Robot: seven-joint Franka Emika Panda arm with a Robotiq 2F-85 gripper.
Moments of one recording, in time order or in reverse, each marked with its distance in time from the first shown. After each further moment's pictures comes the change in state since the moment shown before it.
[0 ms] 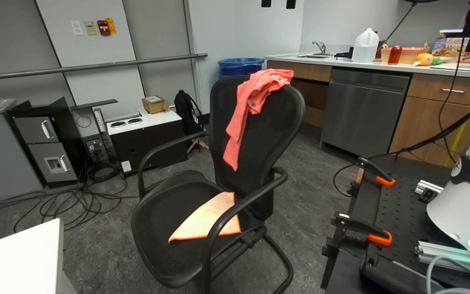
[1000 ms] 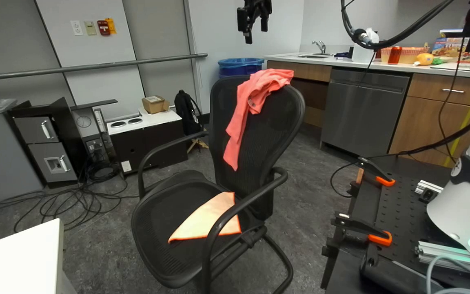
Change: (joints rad) arm -0.057 0.455 -0.058 0.253 -0.390 0.272 -0.055
